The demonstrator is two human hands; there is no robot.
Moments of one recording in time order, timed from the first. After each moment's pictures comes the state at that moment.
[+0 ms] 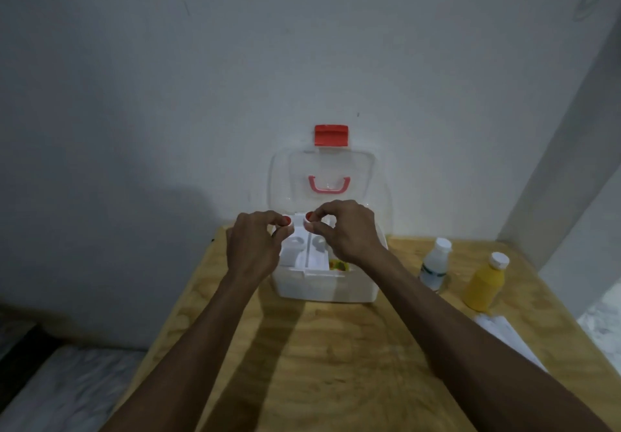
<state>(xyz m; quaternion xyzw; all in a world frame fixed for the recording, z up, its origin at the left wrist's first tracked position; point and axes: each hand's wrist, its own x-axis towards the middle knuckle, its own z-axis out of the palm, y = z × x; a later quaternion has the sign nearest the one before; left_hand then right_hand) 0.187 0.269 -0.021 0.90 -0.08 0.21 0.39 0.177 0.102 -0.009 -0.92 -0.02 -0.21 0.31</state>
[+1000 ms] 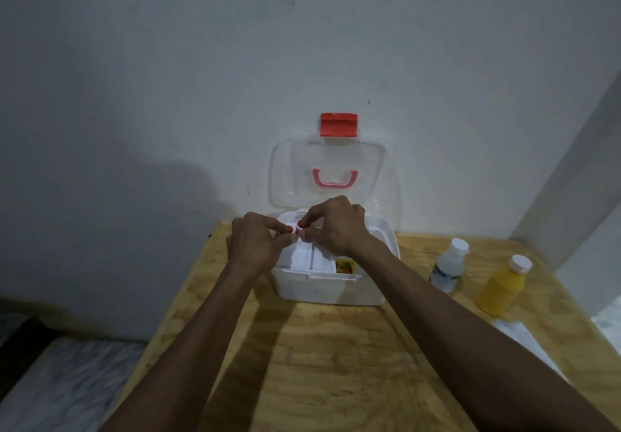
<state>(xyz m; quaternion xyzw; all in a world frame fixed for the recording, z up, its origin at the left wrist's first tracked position) 0.218 0.268 -0.038 0.92 -0.02 0.09 0.38 0.227 0.113 -0.036 -0.96 -0.03 -0.13 0.26</state>
